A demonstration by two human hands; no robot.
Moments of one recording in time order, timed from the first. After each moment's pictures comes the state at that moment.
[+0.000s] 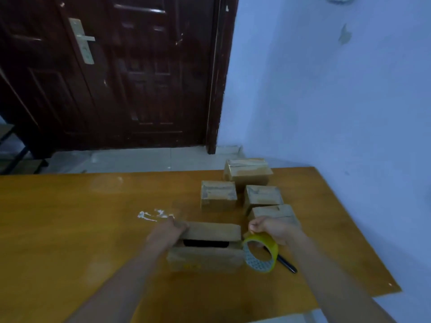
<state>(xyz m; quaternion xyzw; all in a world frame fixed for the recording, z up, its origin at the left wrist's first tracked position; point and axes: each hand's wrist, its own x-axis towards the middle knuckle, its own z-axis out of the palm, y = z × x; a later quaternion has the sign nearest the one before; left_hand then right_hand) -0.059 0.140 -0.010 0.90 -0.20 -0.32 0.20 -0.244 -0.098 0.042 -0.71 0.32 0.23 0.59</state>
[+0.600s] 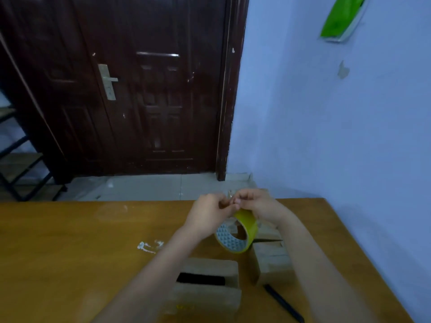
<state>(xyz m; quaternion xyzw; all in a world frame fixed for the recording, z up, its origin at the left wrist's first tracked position) -0.100 0.036 0.150 0.83 -0.38 -0.12 0.39 -0.176 -0.114 0.154 -0.78 0.13 0.02 0.61</state>
